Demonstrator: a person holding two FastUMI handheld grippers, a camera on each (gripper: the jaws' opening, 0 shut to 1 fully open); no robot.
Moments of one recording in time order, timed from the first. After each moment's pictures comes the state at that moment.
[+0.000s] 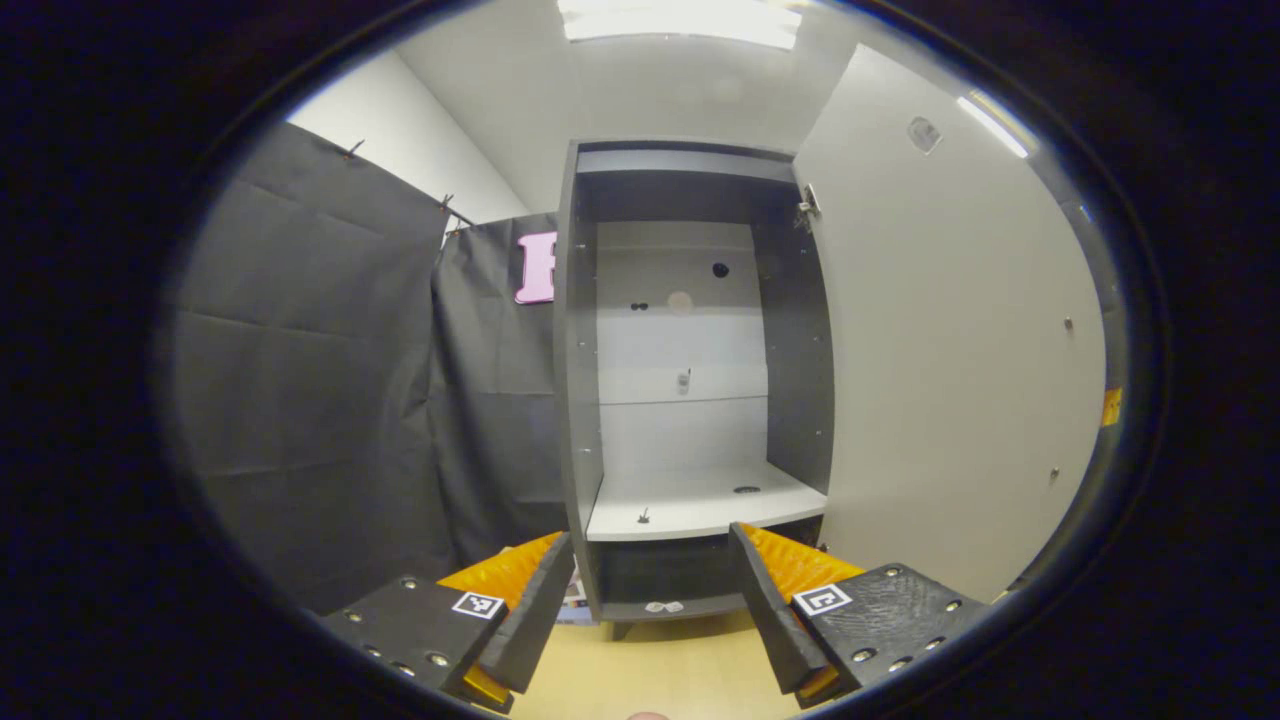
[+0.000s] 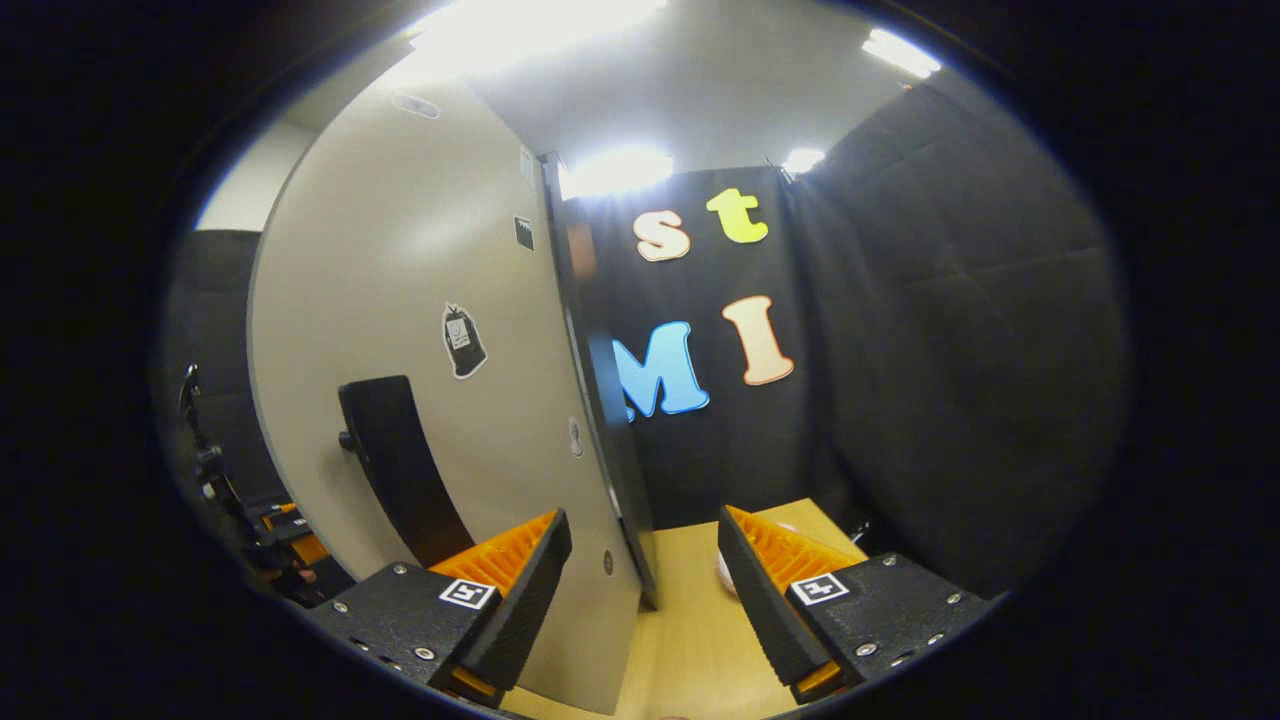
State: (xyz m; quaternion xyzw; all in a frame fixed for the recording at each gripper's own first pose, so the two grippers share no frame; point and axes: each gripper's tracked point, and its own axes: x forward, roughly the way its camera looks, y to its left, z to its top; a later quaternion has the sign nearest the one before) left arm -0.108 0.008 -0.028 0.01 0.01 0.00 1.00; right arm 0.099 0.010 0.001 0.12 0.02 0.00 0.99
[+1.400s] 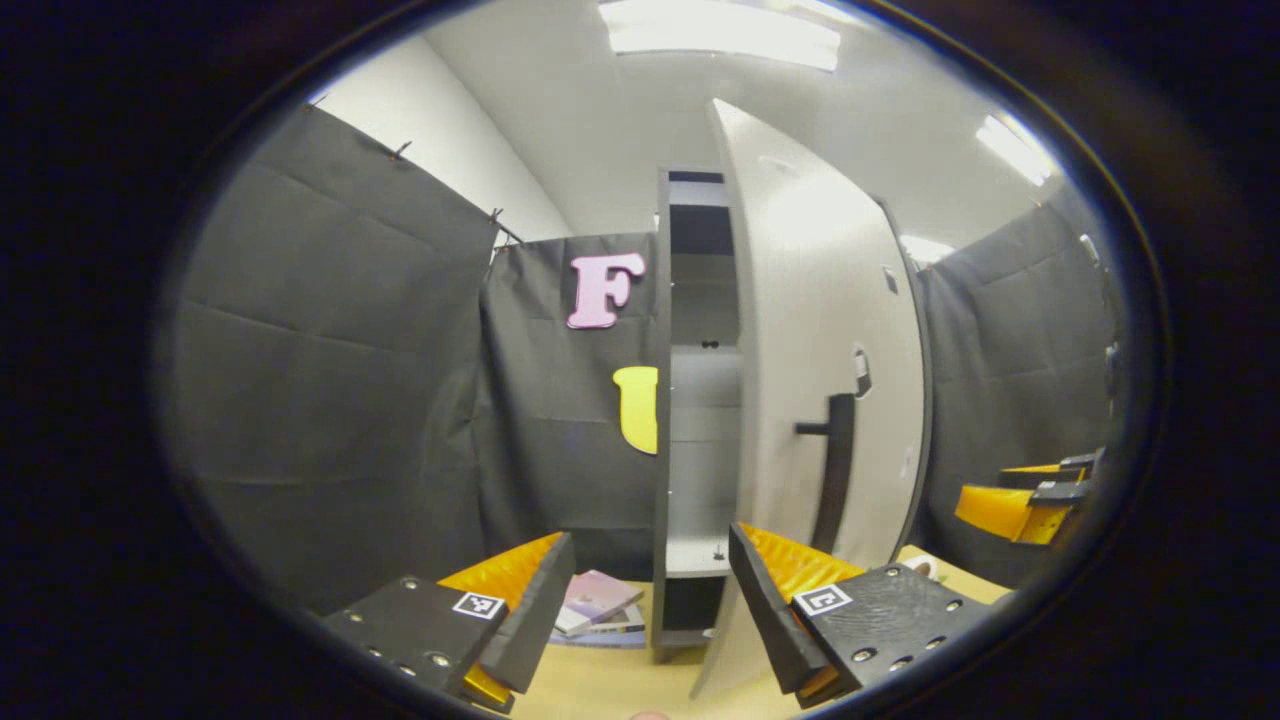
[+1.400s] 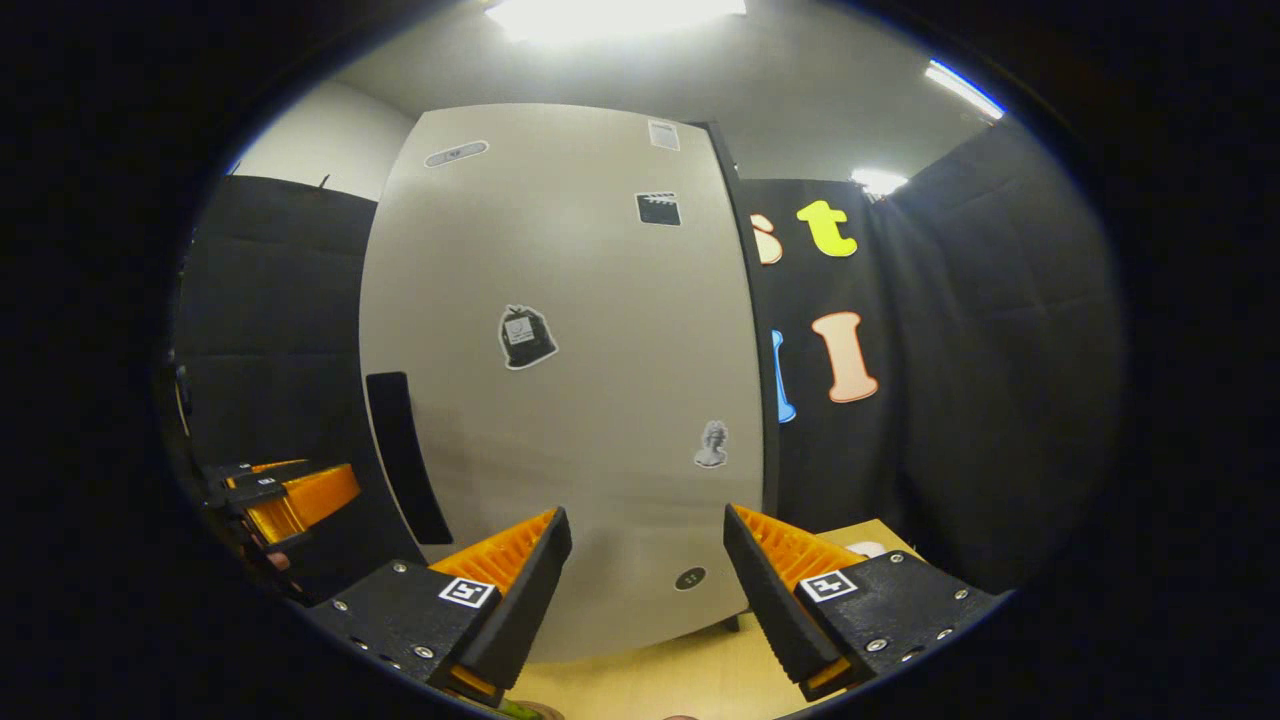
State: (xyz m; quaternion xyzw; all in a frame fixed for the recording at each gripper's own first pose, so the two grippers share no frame) left arm -0.098 0.097 0.018 -0.01 -0.03 0.04 1.00; right arm 0.166 0.157 0.013 0.04 0.00 0.02 1.00
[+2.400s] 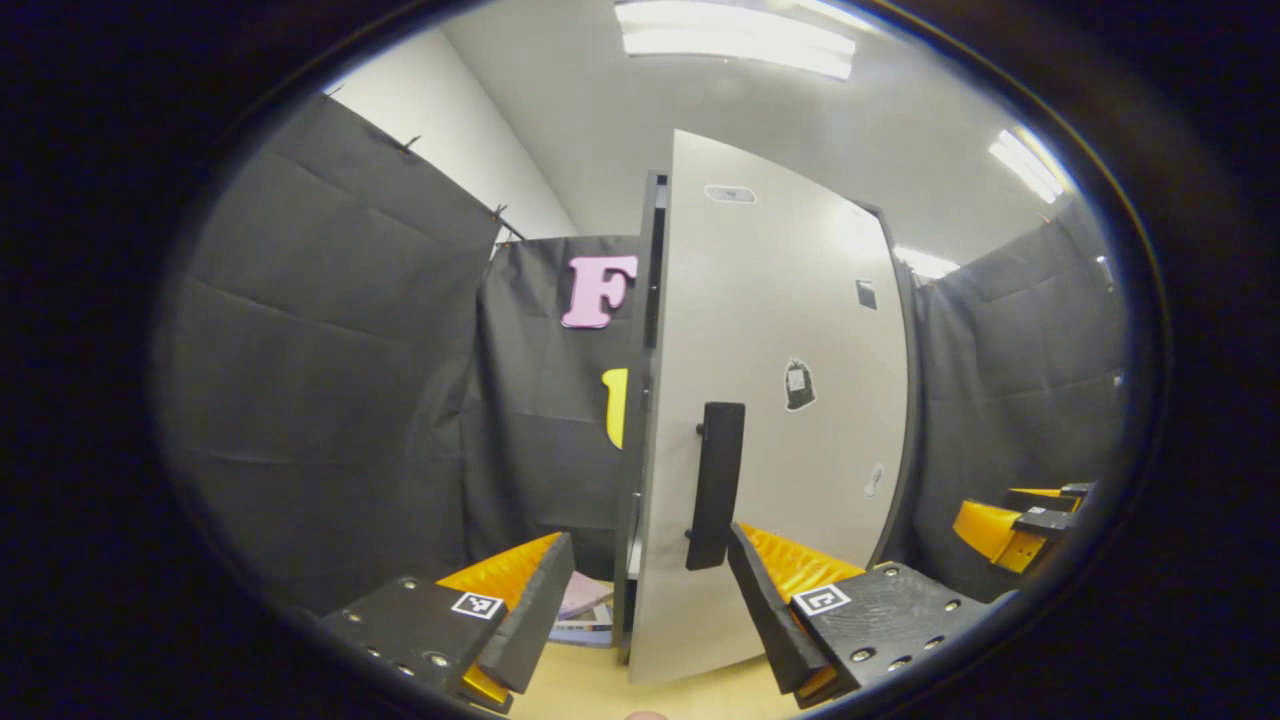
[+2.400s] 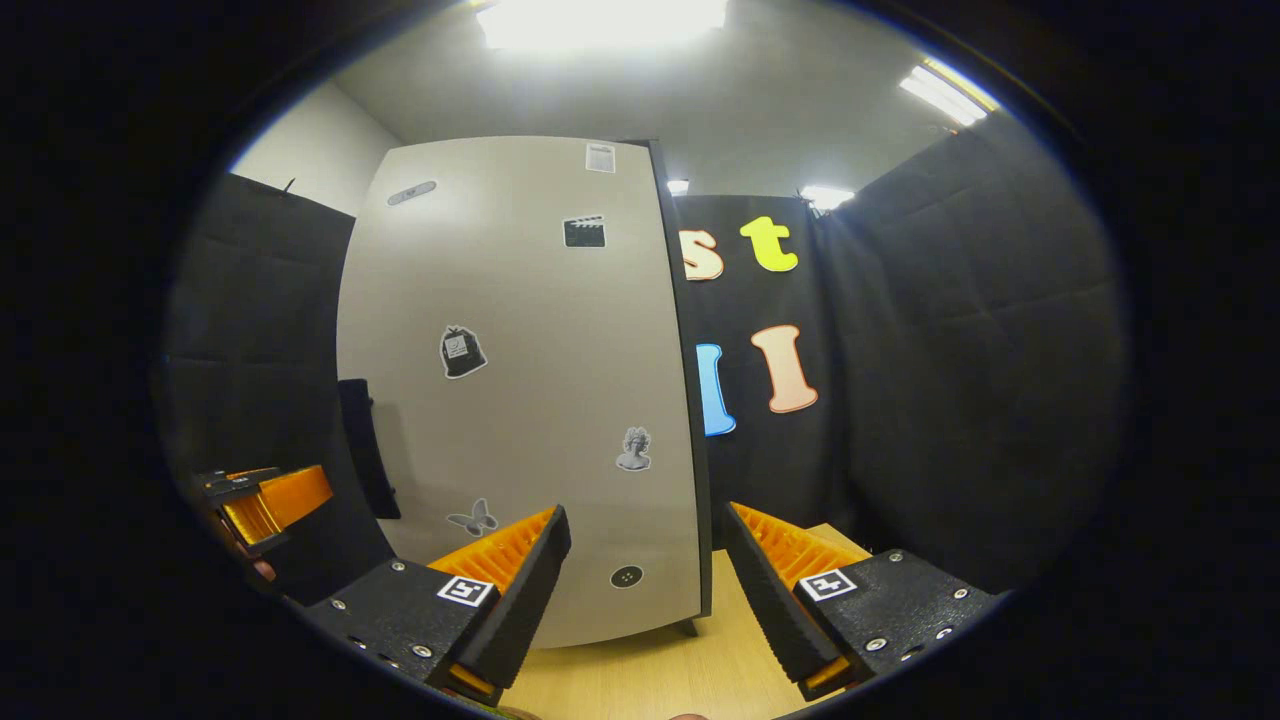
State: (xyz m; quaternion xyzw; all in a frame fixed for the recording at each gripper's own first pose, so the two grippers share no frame) left arm -0.101 0.067 0.017 -0.04 -0.04 0.05 1.00; right arm 0.149 0.121 0.017 0.05 -0.02 -0.05 1.00
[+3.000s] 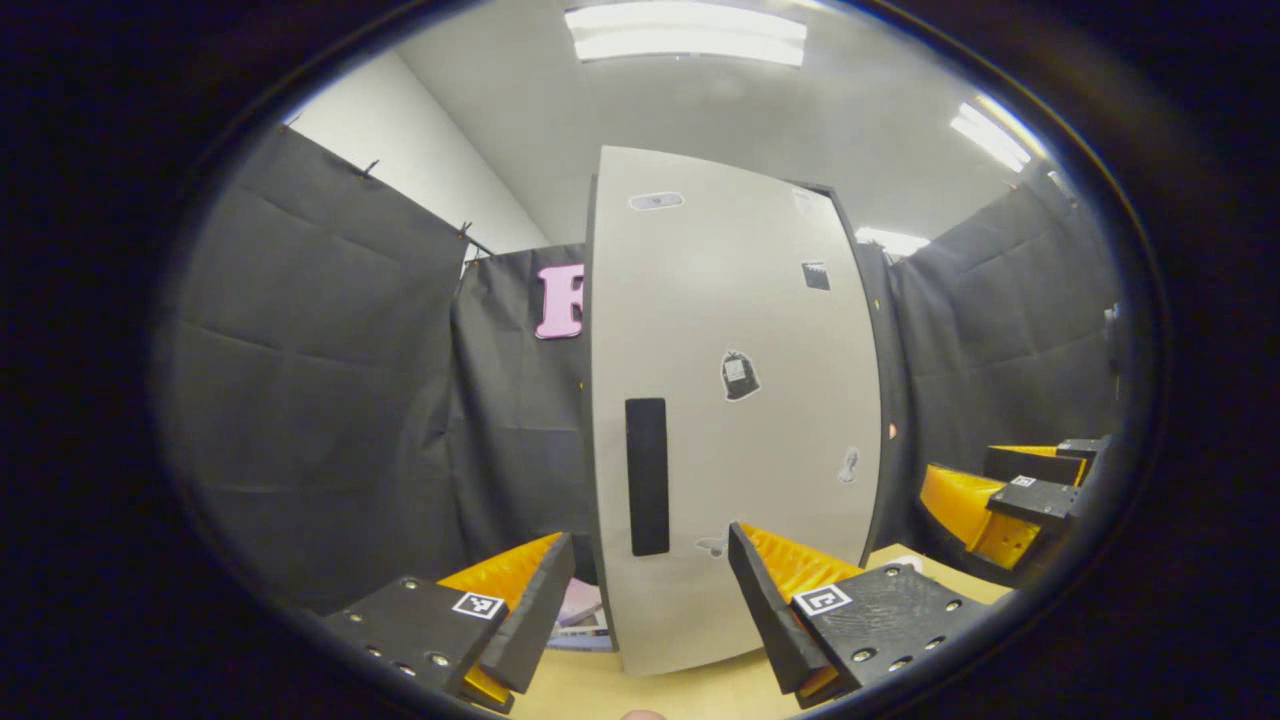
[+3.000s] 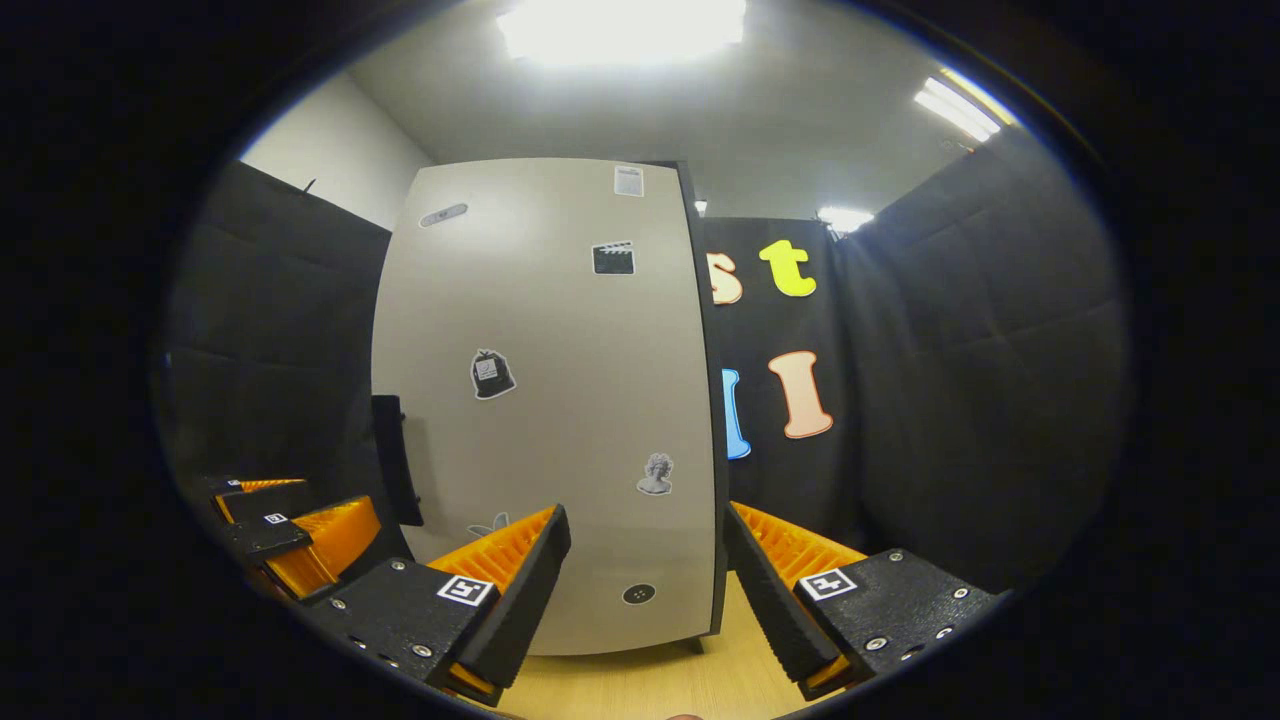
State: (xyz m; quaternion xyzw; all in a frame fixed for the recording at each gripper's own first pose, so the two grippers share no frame) left arm -0.092 0.024 0.020 0.01 -0.04 0.02 1.00; right arm 0.146 0.131 0.032 0.02 -0.06 -0.02 1.00
